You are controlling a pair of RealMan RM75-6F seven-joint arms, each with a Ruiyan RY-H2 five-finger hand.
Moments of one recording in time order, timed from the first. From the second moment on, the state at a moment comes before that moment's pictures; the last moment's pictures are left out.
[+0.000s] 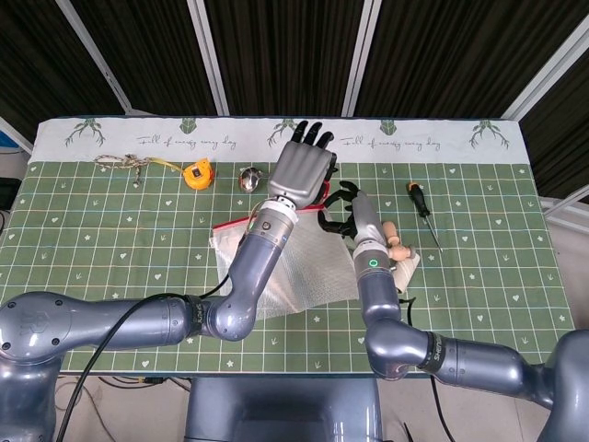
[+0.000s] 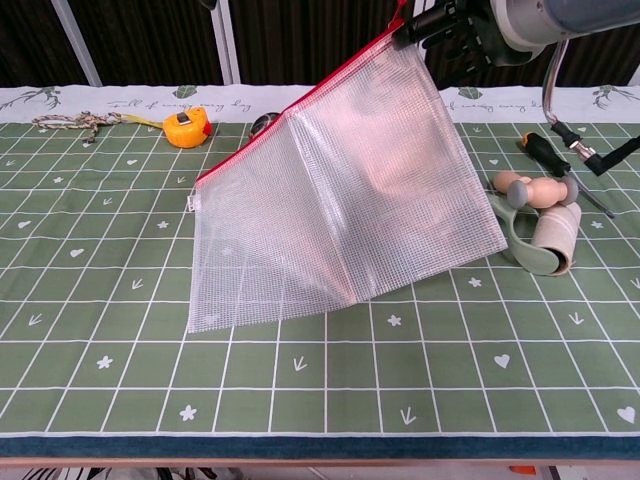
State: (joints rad) left arm -1.50 -1.55 -0.49 -1.47 0.27 1.05 0.88; right arm 0.99 -1.54 0.72 -1.81 -0.02 1.30 -0.28
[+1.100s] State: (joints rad) left arm -1.47 -1.51 -0.45 -1.53 0.26 1.08 0.85; right arm 0.96 -1.49 0.81 -1.89 0.06 1.29 -0.24
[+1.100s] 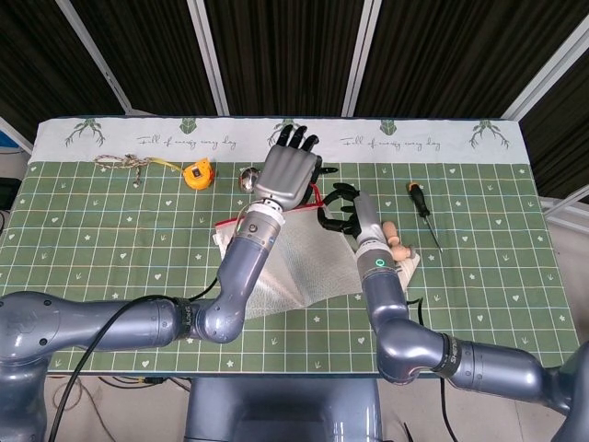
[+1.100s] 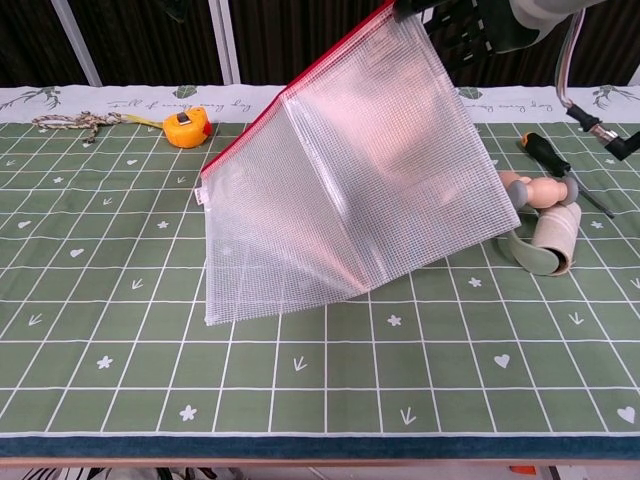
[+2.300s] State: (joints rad) left arm -1.39 -1.48 -0.40 -1.55 0.26 1.08 0.80; right arm 0.94 -1.43 0.91 -1.92 0.16 1.28 -0.15
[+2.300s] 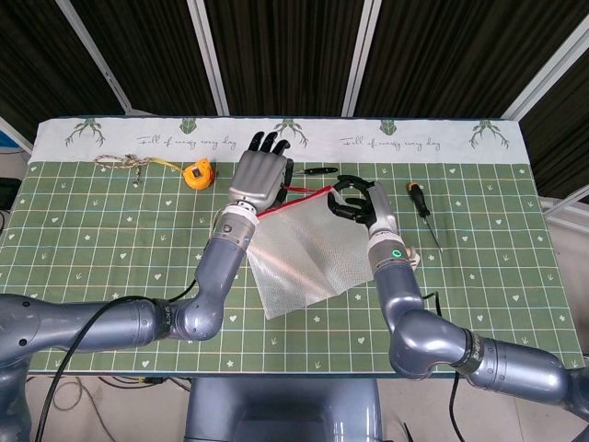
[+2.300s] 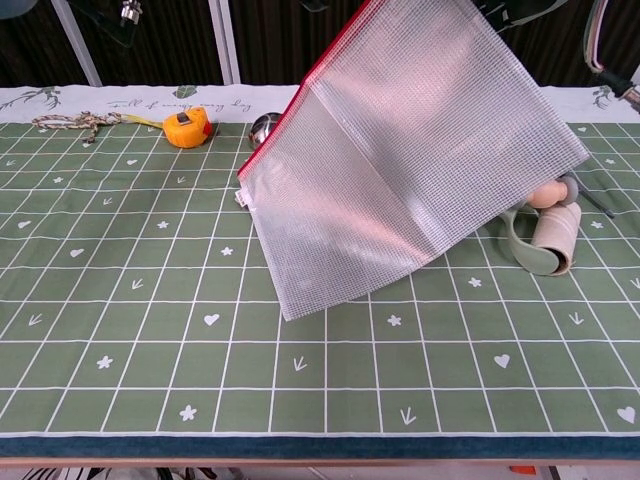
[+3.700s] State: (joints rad) left arm -1.22 -1.27 -0.35 -1.67 0.31 1.09 0.73; right arm 0.89 -1.32 0.93 -1.89 0.19 1.26 -0.12
